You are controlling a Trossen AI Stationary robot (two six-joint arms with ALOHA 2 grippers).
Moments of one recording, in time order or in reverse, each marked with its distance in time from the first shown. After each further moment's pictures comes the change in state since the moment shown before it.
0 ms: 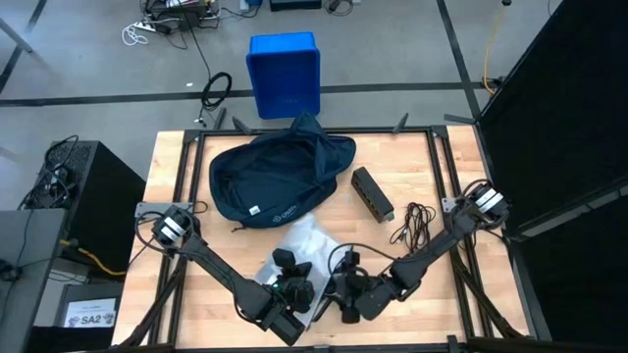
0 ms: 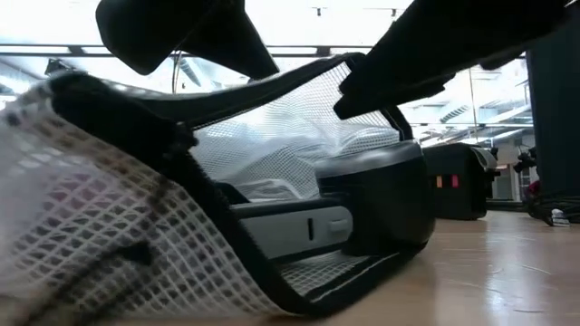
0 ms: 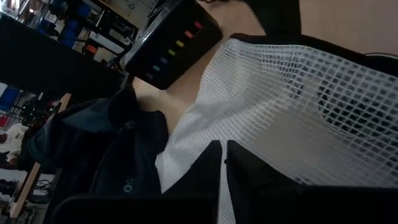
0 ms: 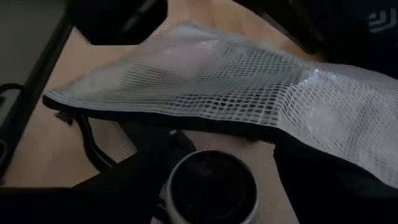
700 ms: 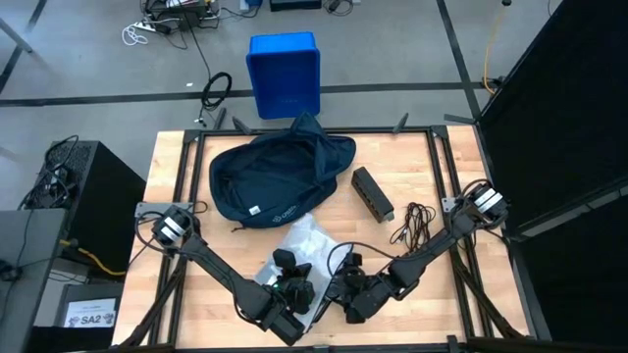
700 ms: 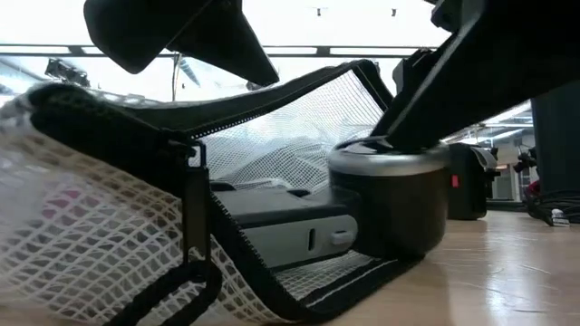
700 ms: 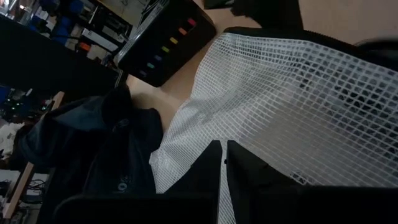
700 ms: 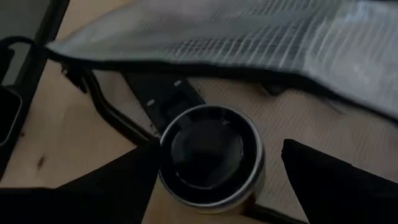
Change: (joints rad) left arm 0.000 0.000 0.000 0.001 0.027 0.000; right arm -0.016 0.008 0.002 -0.096 -0.144 0.078
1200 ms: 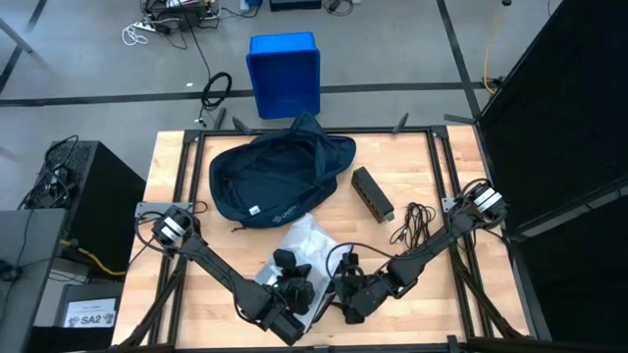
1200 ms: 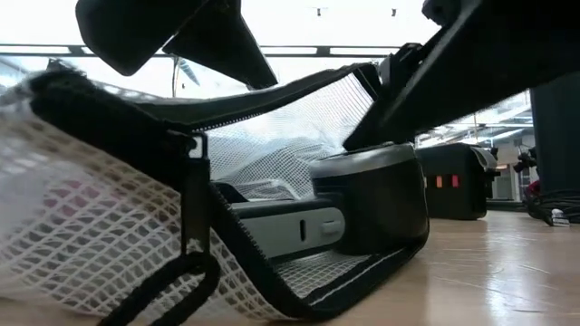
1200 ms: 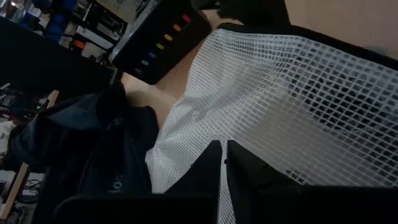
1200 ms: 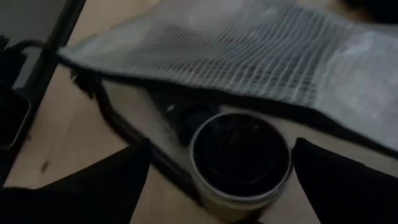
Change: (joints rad) left arm 0.000 0.000 0.000 0.000 0.022 0.005; right arm -0.015 0.000 0.000 0.021 -0.051 -0.073
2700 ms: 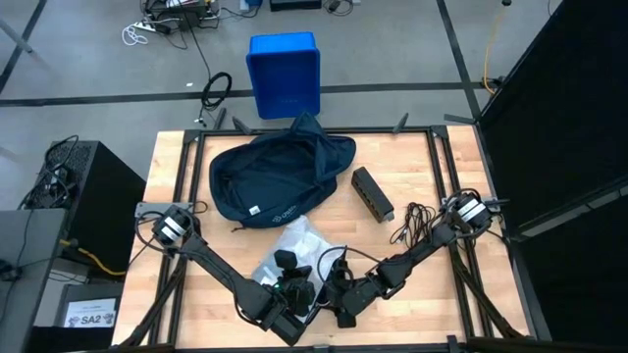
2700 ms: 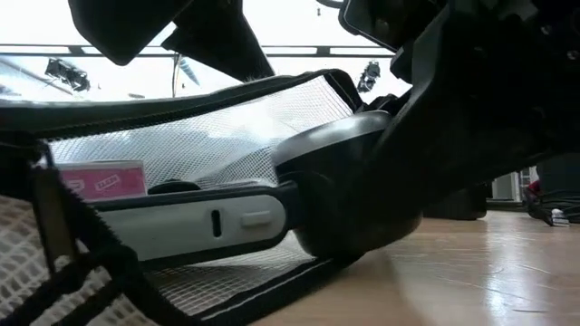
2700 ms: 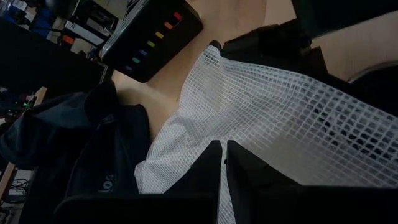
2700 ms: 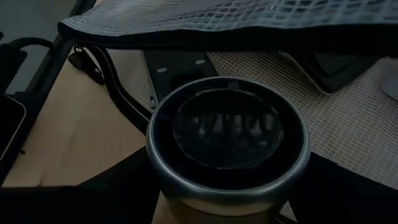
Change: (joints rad) left arm 0.002 0.001 0.012 0.004 0.038 -0.001; right arm -0.032 0.135 0.000 0.212 -0.082 -0.006
